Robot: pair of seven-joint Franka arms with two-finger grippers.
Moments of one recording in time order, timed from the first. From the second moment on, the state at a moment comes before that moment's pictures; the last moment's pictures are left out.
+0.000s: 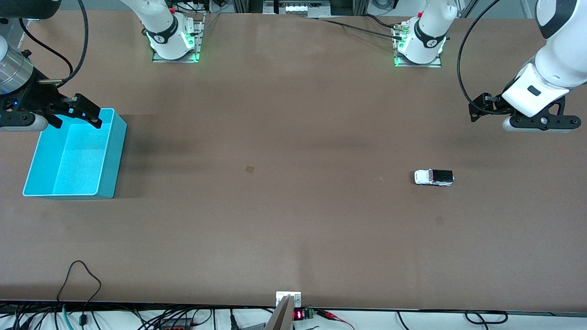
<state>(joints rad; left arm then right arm) -0.04 -0.06 -0.05 -1.81 0.05 1.69 -0.06 0.04 0.01 0.04 -1.64 0.00 1.73 0.08</state>
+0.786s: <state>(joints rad) -0.03 -0.06 -0.04 -1.81 0.01 1.60 -0.06 0.04 0.01 0.04 -1.64 0.00 1.73 0.08</state>
